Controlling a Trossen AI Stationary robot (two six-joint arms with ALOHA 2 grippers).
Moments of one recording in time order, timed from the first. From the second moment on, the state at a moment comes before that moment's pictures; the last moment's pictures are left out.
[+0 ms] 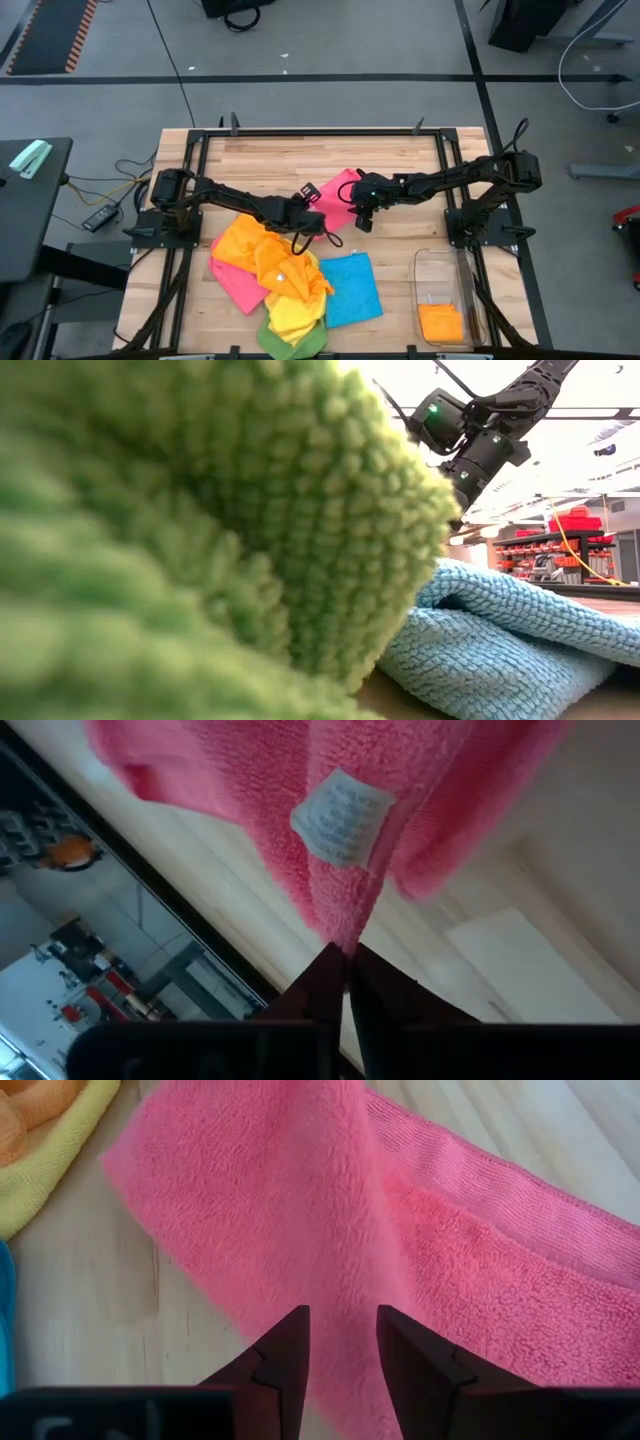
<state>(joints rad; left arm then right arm) -0.09 1.89 1.27 -0.72 -0.74 0.84 -0.15 1.53 0.70 -0.01 0.01 0.13</state>
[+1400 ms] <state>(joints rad) -0.04 1.88 1.27 -0.74 -0.44 0.53 -0.15 1.53 0.69 -0.02 0.02 0.14</state>
